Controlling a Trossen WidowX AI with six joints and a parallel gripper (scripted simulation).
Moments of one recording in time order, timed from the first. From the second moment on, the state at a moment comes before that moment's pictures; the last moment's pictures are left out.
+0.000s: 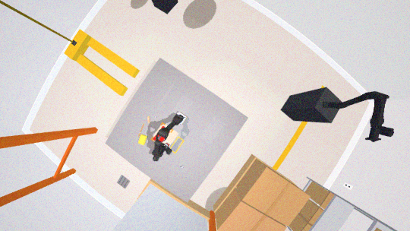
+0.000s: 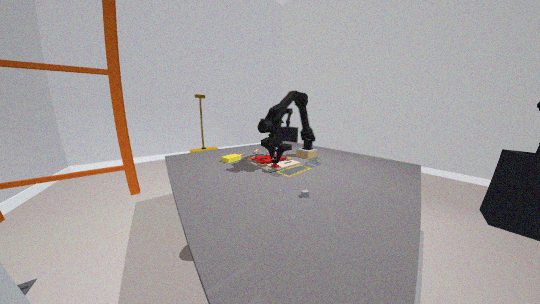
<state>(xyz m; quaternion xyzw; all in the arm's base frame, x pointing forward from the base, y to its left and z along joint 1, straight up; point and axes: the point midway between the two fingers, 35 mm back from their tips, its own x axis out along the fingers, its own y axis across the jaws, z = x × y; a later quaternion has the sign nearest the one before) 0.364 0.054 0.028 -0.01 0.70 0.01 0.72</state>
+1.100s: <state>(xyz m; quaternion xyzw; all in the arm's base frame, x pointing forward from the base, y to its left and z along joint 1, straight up) 0.364 0.054 0.039 -0.01 0.70 0.01 0.72</state>
